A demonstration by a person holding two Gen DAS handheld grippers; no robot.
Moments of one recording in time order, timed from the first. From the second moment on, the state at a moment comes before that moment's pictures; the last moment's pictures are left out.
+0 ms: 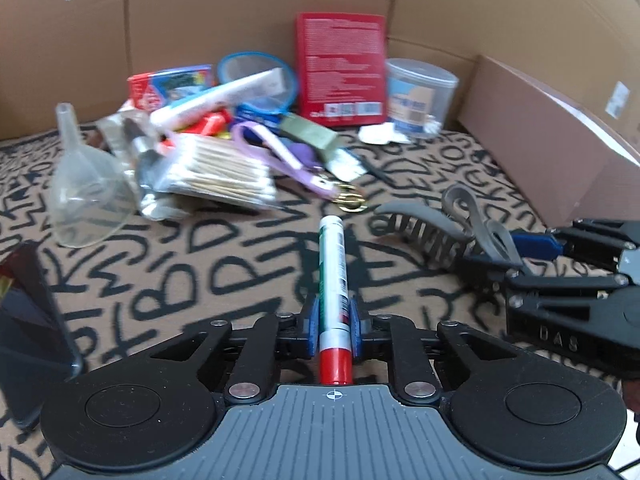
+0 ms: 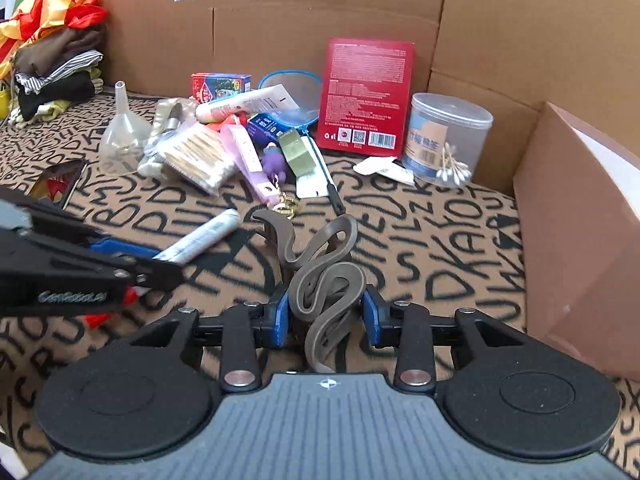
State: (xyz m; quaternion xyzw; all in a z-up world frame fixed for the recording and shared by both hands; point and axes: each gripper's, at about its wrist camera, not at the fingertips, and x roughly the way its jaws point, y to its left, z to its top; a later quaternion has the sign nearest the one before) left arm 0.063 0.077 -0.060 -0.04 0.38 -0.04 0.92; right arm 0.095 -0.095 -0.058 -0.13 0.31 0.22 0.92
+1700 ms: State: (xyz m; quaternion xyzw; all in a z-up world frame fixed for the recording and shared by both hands) left arm 0.052 0.031 -0.055 0.01 0.37 -0.04 0.93; right arm 0.087 -0.112 -0.068 -0.04 0.32 0.24 0.92
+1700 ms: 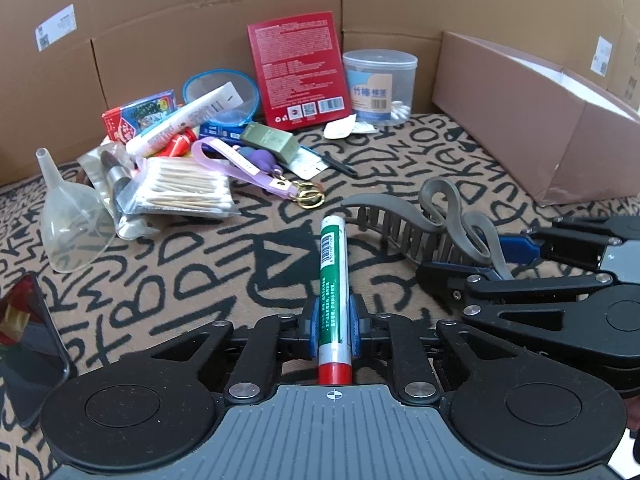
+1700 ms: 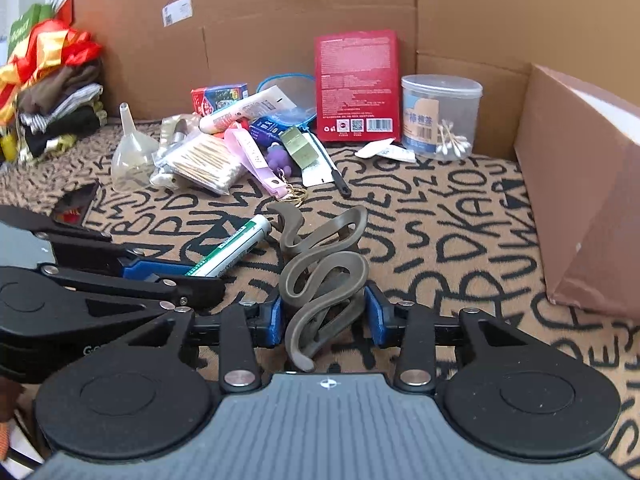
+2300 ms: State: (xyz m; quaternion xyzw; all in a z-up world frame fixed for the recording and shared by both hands) left arm 0.059 -0.030 0.011 0.04 0.29 -0.10 0.95; right arm 0.075 -0.177 -0.009 0.01 0.23 0.18 0.96
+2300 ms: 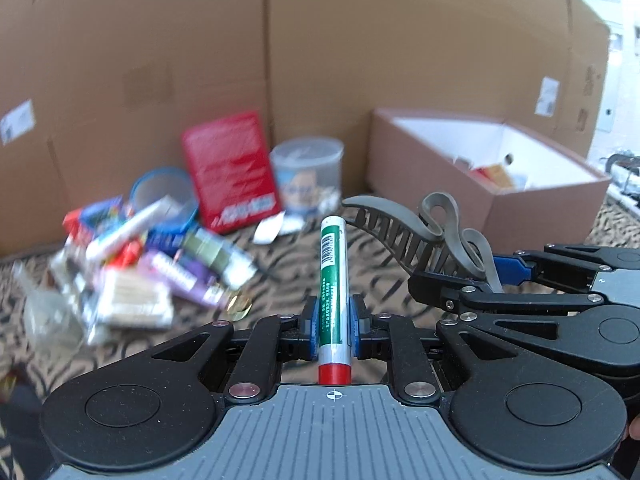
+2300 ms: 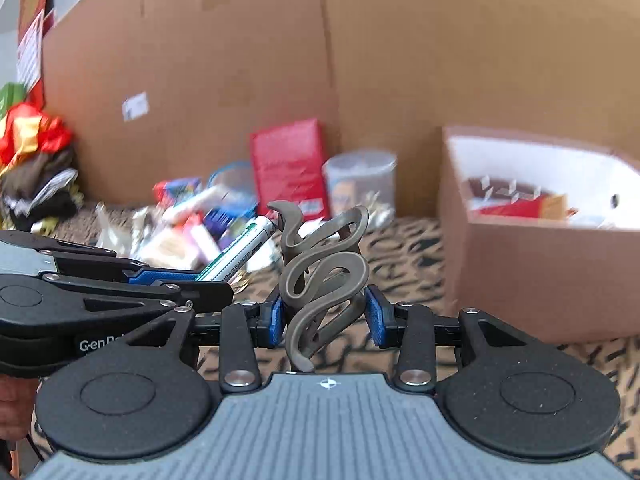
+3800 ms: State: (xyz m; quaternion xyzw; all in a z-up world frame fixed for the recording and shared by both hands) left arm 0.282 -0.246 0.048 0.04 0.28 -0.23 0.93; right arm 0.225 -0.454 0.025 0.14 0.21 -0.04 0.97
